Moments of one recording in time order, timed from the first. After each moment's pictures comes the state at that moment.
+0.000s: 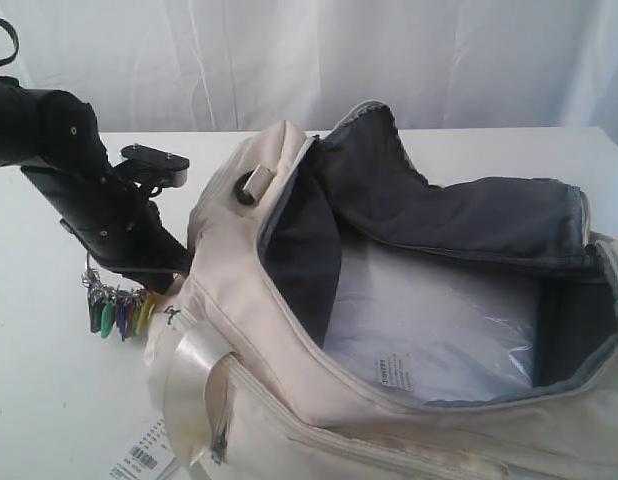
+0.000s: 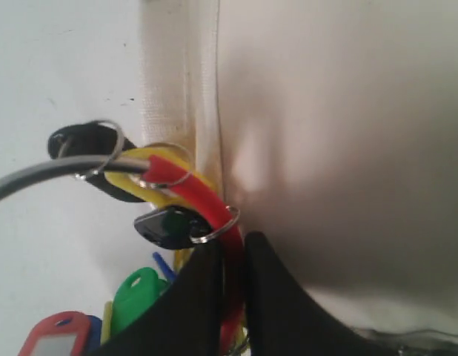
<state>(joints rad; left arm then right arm) -0.40 1.79 -1.20 -0.15 0.73 0.22 0.44 0.86 -0.92 -0.34 0.89 0.39</state>
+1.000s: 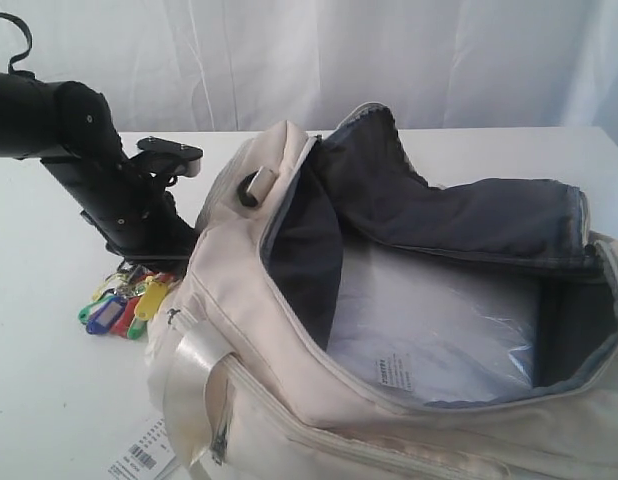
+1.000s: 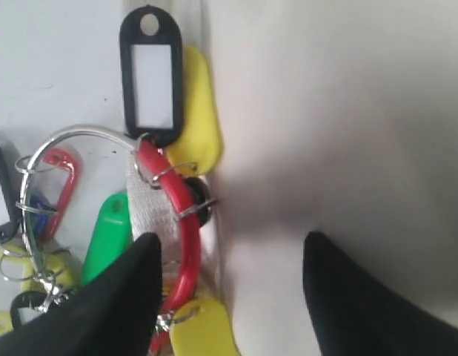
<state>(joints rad) -0.40 1.85 -1.28 -0.22 0.75 0.29 0.44 0.86 -0.92 -0.32 0.89 0.39</state>
